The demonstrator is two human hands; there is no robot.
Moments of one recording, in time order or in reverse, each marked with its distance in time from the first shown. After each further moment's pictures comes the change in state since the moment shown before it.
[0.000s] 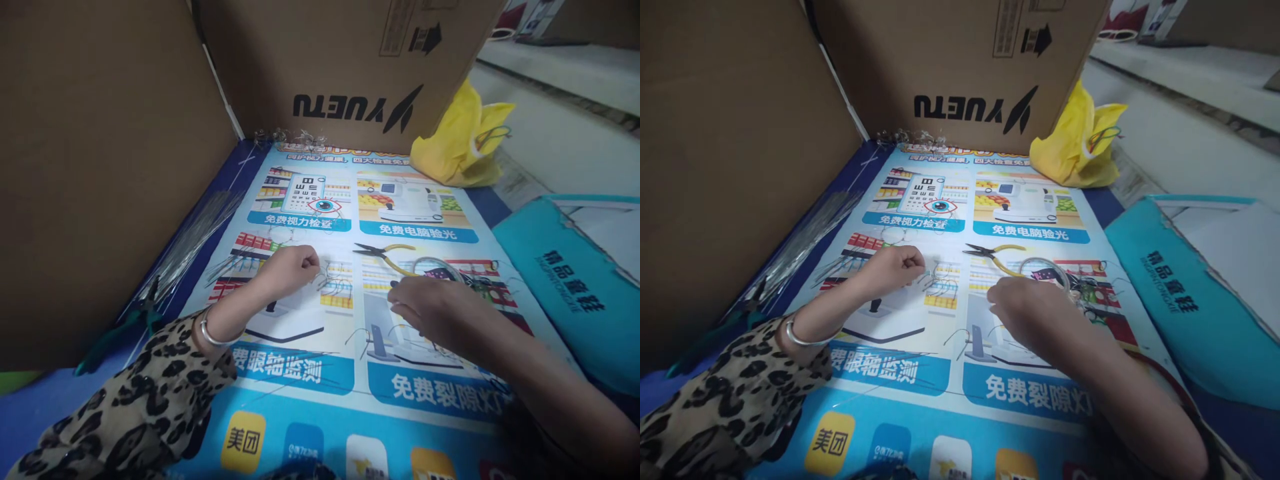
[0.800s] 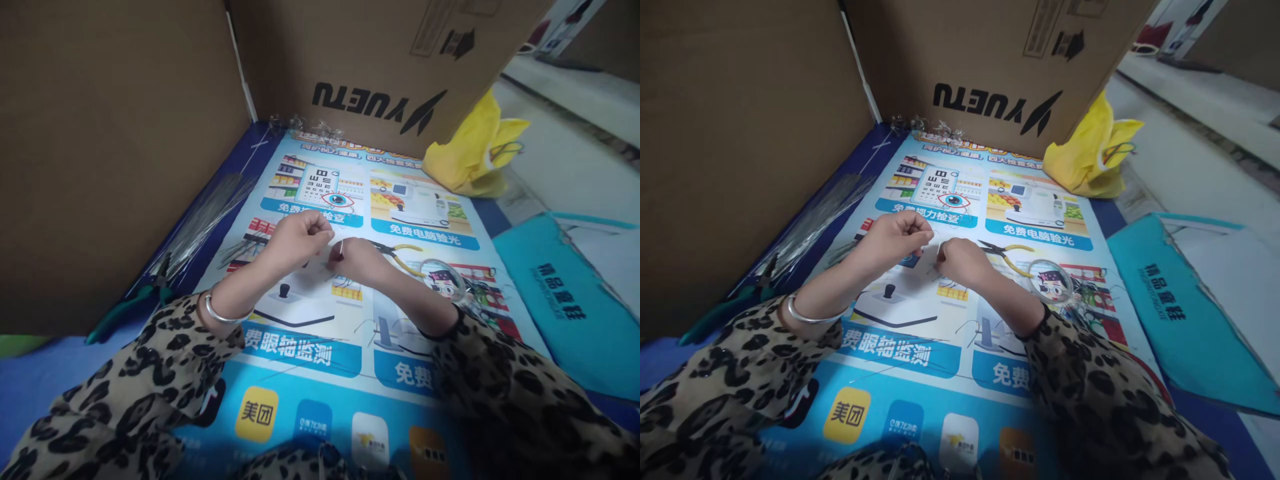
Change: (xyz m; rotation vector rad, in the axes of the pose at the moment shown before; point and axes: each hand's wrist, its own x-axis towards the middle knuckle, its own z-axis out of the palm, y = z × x) left_hand -0.003 0.004 -0.020 -0.466 0.240 0.092; right_hand 0.127 -0.053 0.022 0.218 -0.202 0.223
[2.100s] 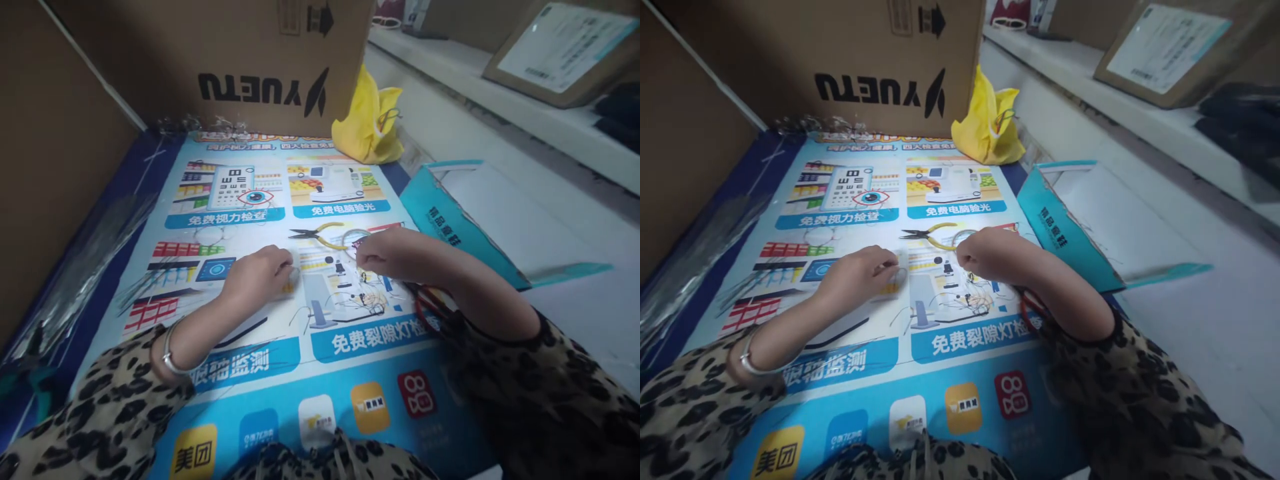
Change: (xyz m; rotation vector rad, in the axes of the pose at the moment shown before) left_hand -0.013 0.011 0.068 0.812 -0.345 0.187; right_hand -0.133 0.108 -0.059 -0.138 -0.089 0.011
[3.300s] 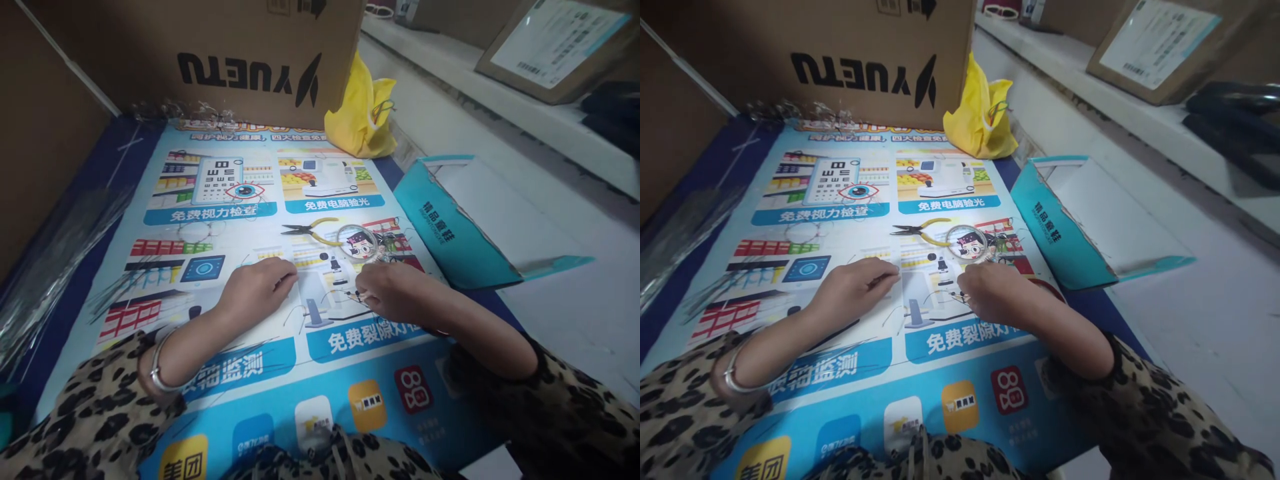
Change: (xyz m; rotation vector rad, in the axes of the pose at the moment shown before) left_hand -0.012 0.002 0.015 -0.142 0.009 0.169; right_hand -0.028 -0.013 0.054 -0.128 -0.023 -0.032
